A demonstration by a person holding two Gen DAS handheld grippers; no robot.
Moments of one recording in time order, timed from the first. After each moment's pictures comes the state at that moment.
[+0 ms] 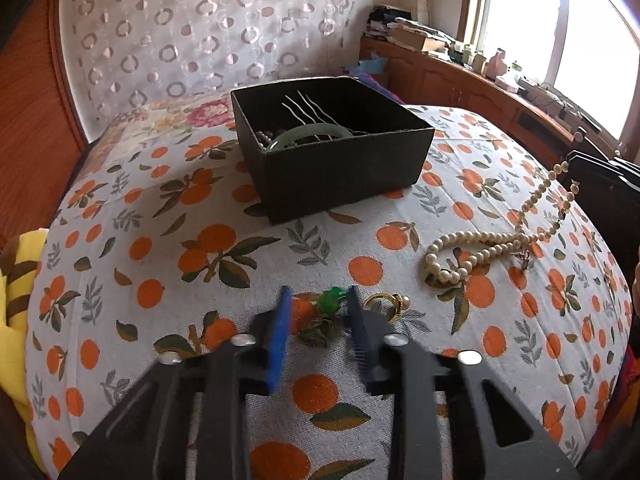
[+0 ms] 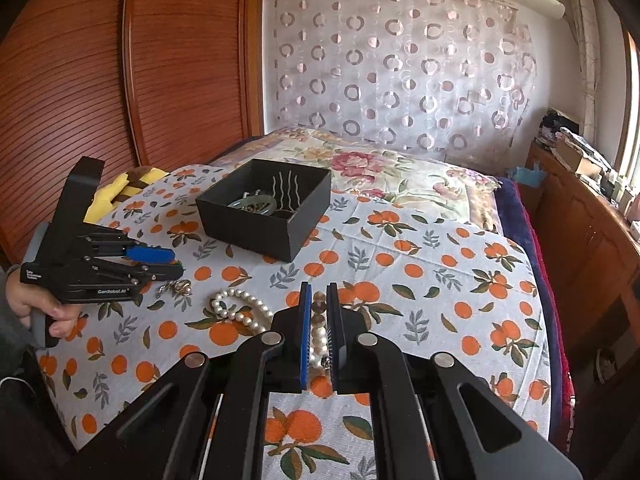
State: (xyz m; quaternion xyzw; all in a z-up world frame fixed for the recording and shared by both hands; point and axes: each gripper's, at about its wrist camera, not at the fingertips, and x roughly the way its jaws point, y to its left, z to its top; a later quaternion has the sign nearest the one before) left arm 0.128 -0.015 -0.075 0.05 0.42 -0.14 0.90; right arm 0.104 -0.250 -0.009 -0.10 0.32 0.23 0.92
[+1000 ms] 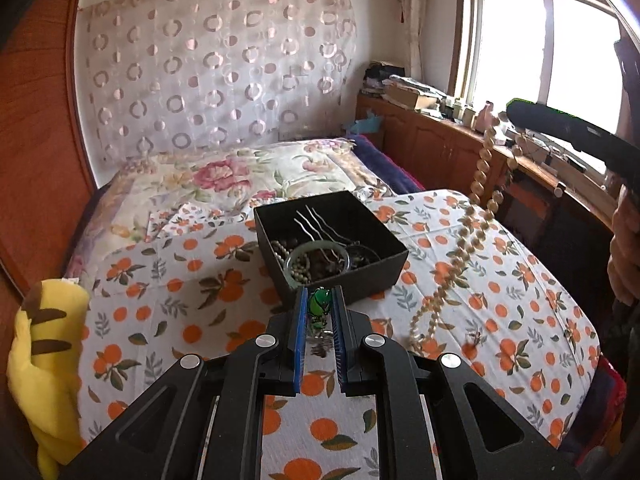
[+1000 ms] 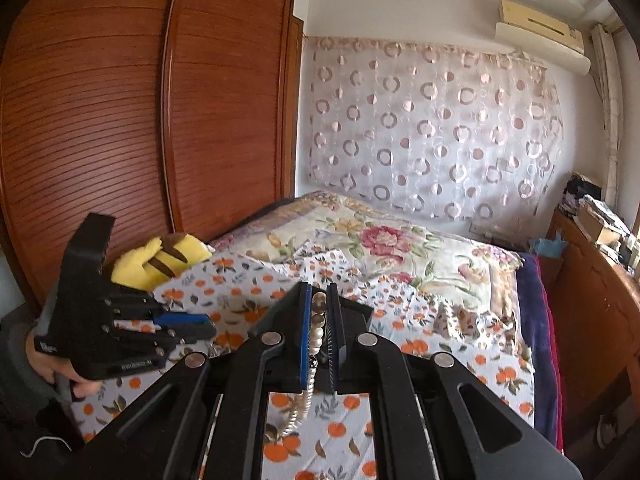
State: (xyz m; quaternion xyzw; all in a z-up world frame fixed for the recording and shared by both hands) left arm 0.118 0.001 0.016 0.02 0.33 -0.15 0.93; right arm 0.127 -0.191 0.110 -0.10 0.22 0.29 0.93
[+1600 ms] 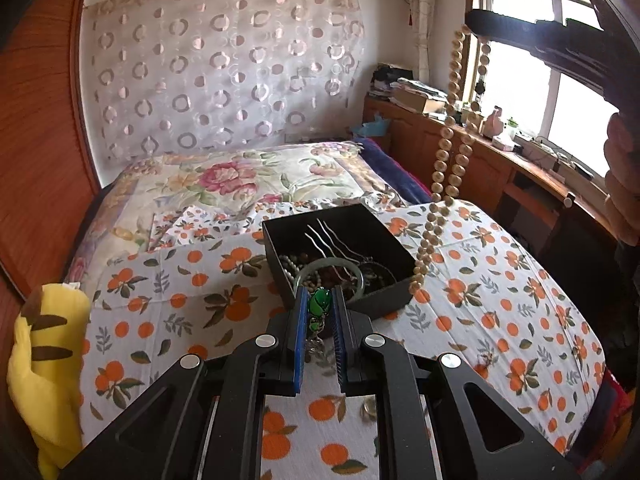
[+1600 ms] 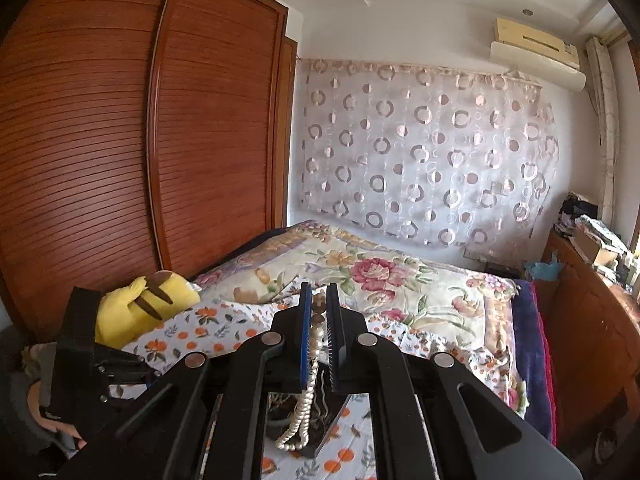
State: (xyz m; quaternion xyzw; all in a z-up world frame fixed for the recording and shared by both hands) left arm 0.144 0.003 0.016 0.02 0.33 -0.14 0.93; right arm 0.180 -0.178 0.157 -0.10 0.18 0.28 0.94
